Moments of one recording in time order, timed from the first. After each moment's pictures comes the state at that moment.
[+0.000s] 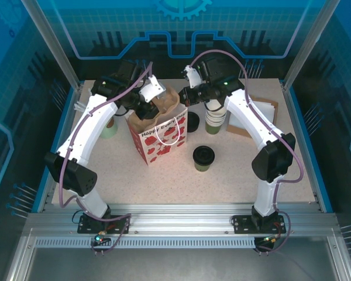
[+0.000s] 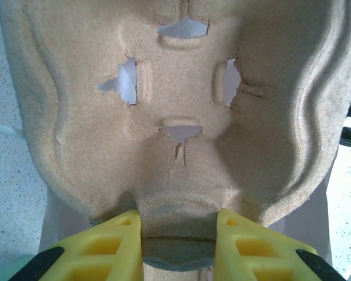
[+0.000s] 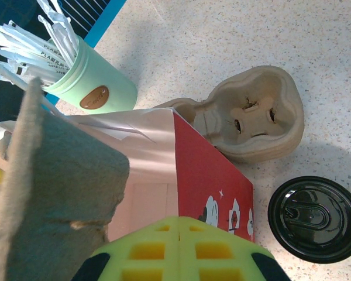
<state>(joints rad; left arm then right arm) -0.33 1.71 1.91 -1.23 0.28 0.47 0.48 1.91 1.99 -0.86 -0.40 0.18</state>
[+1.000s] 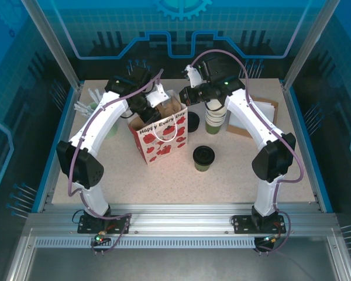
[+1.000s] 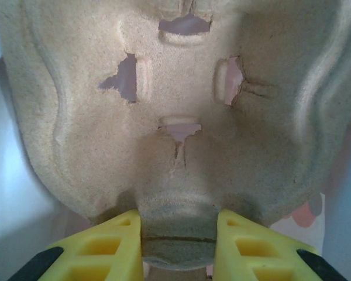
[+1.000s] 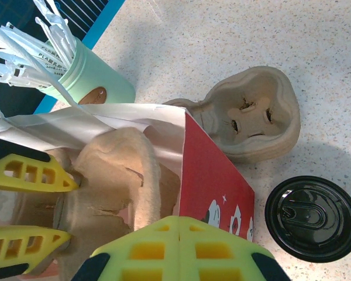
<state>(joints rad) -0.36 1.81 1.91 -1.29 0.21 0.47 0.47 1.91 1.99 -0.86 -0.40 0.18</state>
